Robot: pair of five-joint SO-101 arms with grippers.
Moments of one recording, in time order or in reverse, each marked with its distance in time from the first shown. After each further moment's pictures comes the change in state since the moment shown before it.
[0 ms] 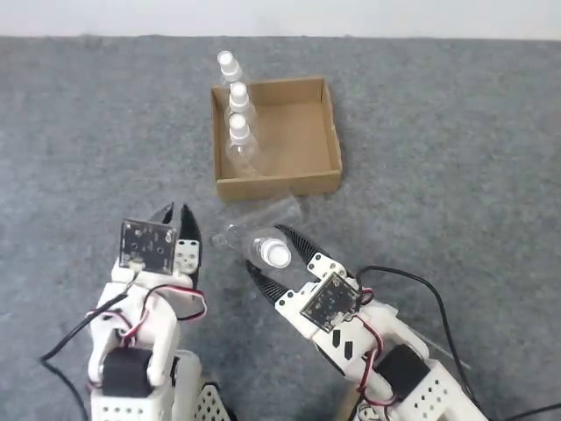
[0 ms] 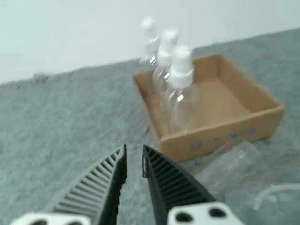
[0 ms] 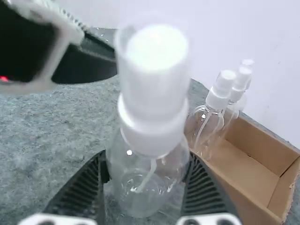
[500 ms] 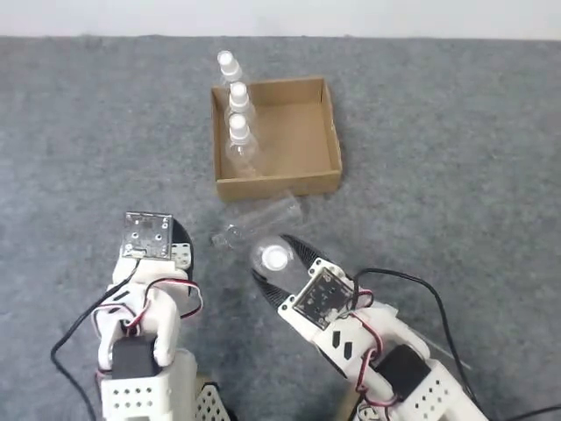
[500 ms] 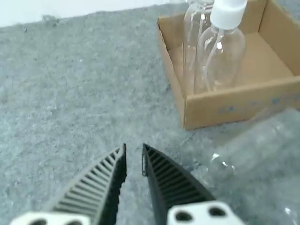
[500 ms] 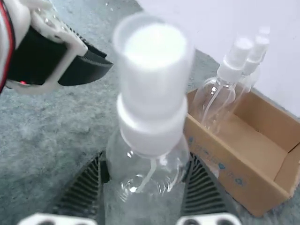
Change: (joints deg) left arm -5.5 0.8 9.9 -3.6 -0.2; right arm 0.1 -0.1 -1.7 8.9 0.2
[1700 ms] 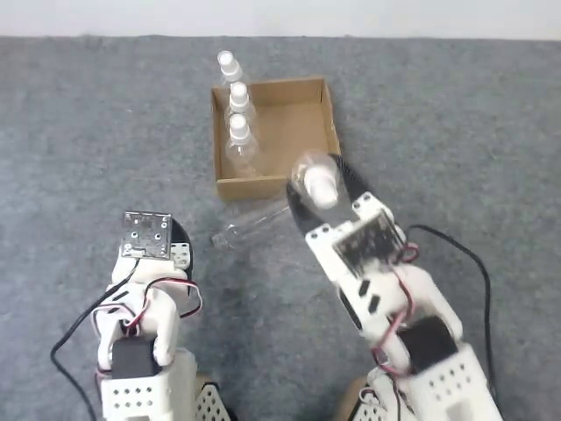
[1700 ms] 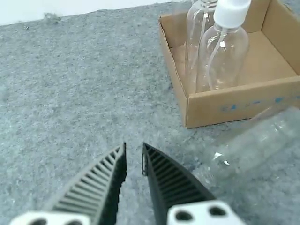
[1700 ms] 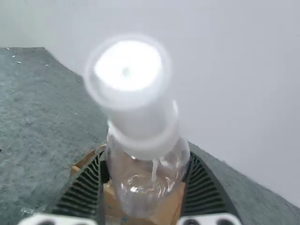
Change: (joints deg) left arm -0.4 0.0 0.0 0.0 0.0; right arm 17.1 27.3 -27.8 -11.4 2.0
